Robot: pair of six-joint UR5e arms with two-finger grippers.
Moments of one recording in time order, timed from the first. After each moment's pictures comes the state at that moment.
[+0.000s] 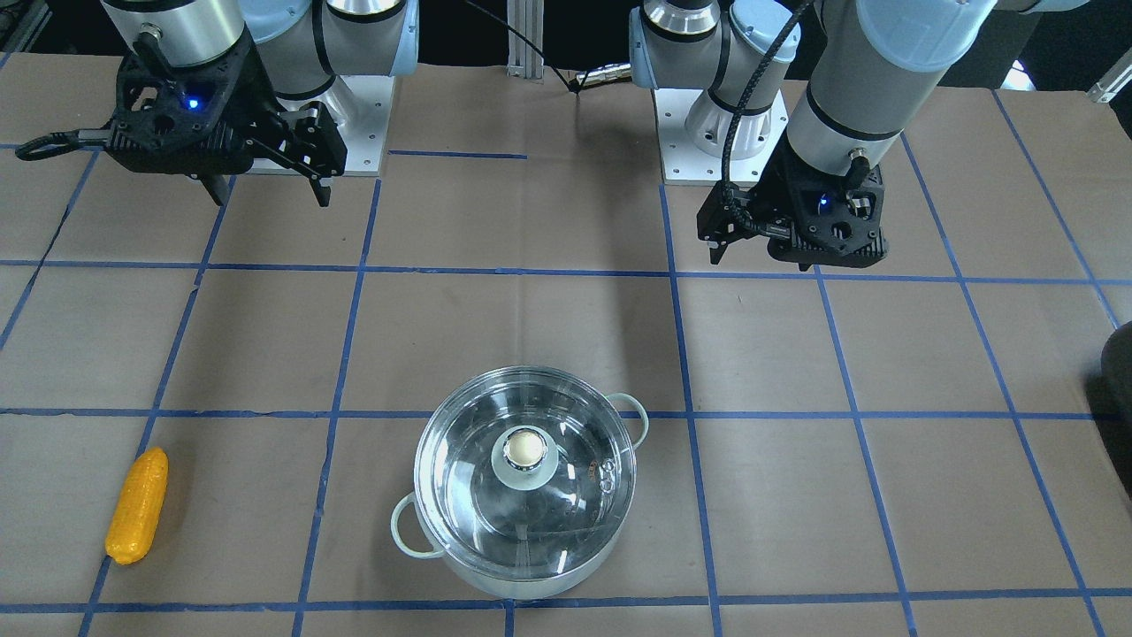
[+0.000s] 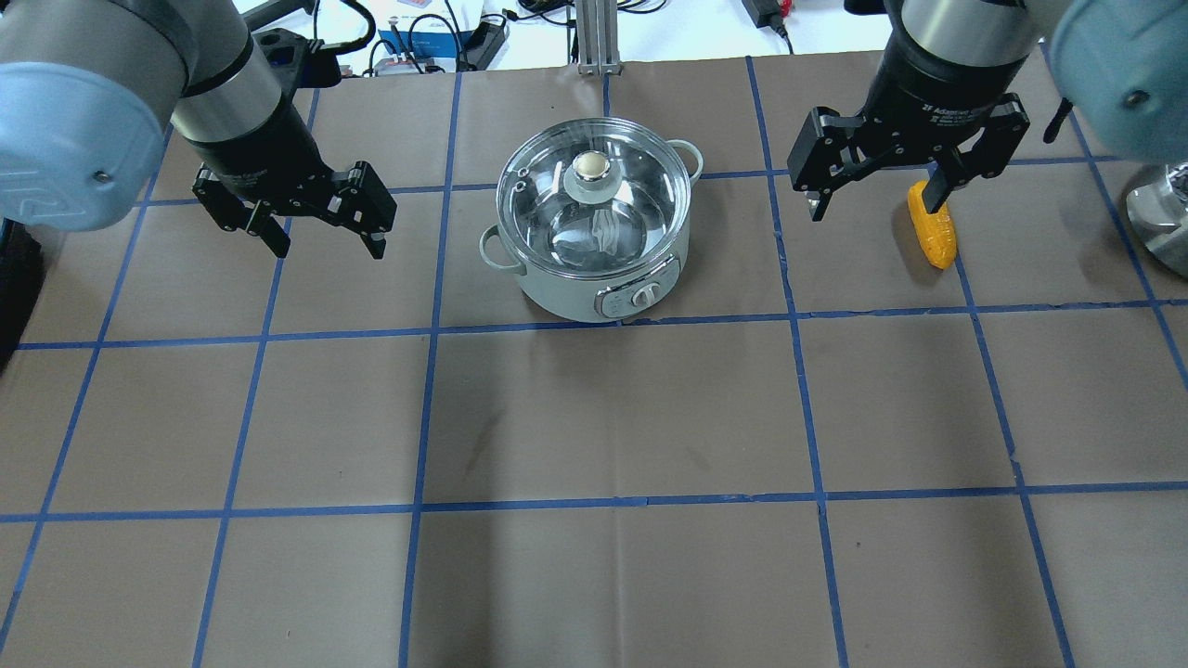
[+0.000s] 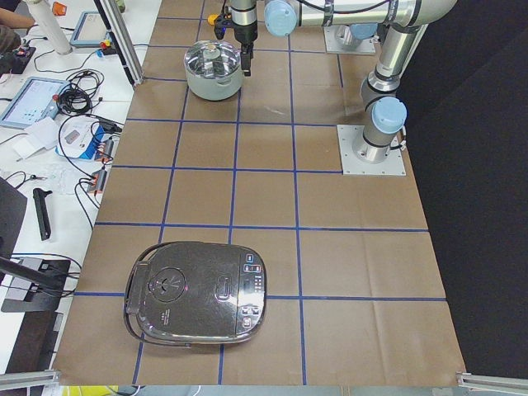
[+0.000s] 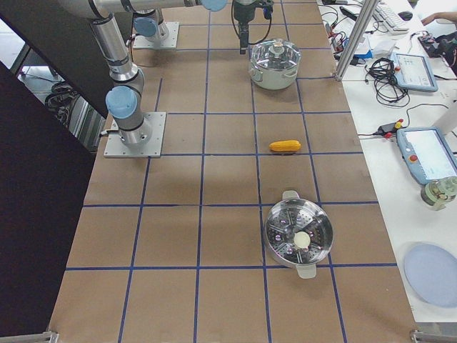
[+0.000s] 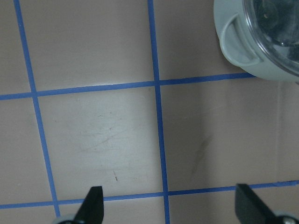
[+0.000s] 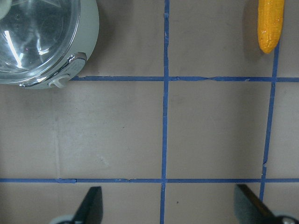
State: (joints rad) left arm -1.56 -1.62 -1.60 -1.55 1.57 0.08; right arm 1.61 -1.58 1.52 -1.50 -1.58 0.02
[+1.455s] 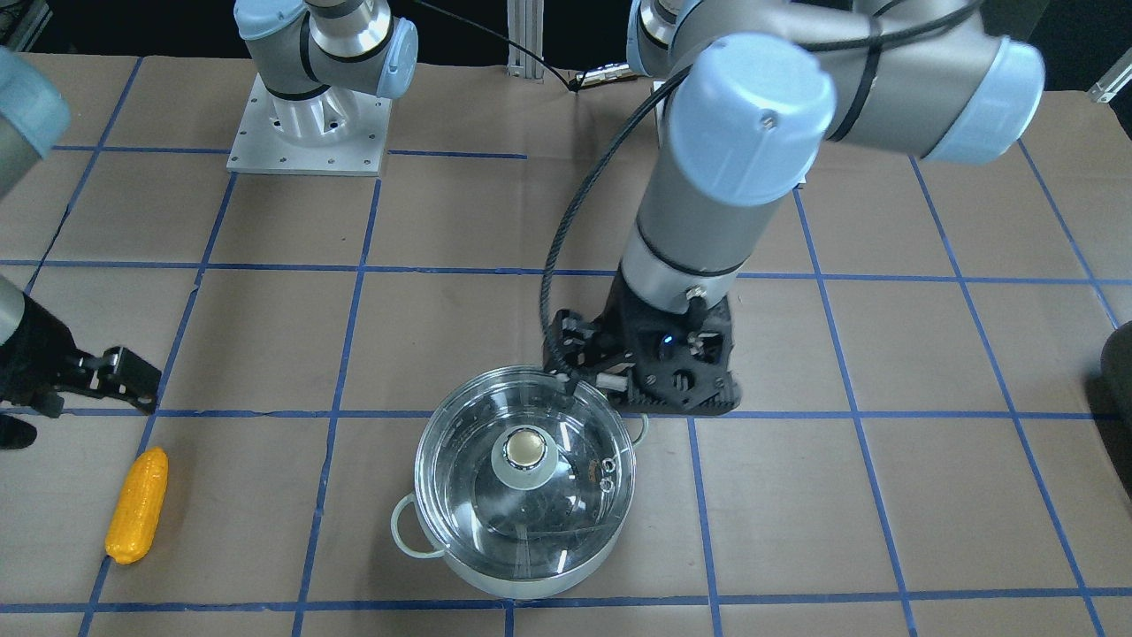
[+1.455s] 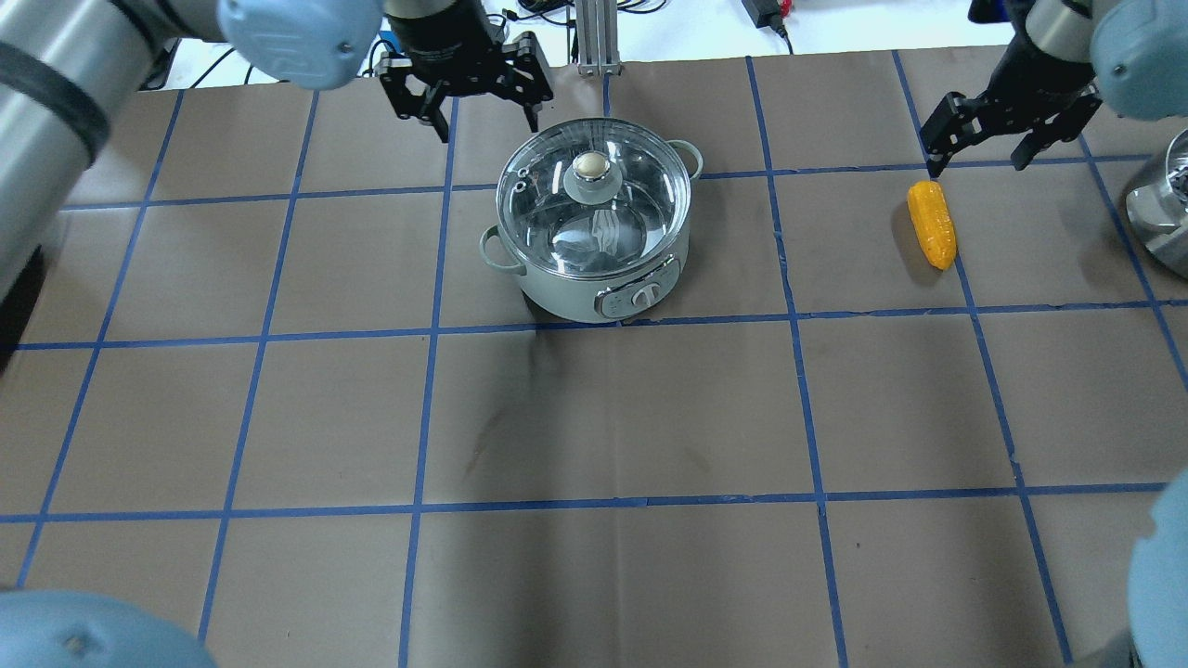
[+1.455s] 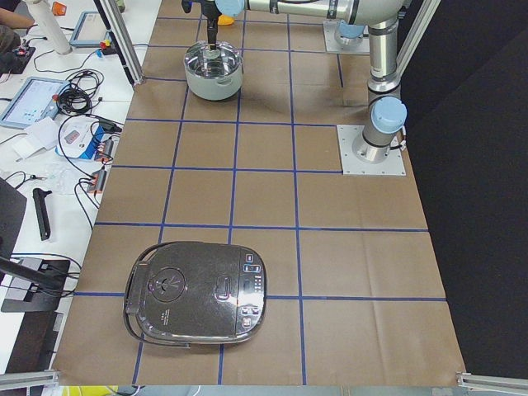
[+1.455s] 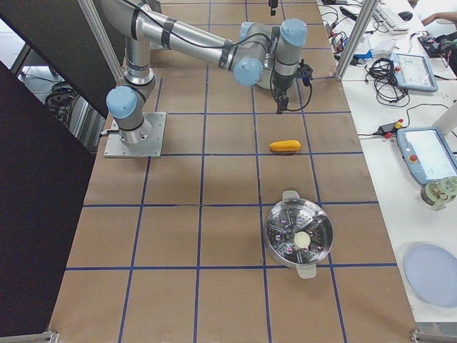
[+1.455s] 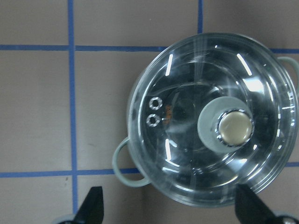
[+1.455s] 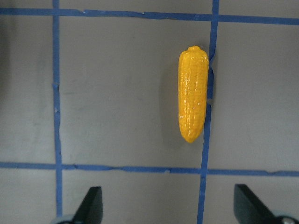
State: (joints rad) left arm -1.79 -2.01 -1.20 -1.41 1.50 -0.25; right arm 1.29 -1.21 1.51 -1.88 -1.57 -0.32
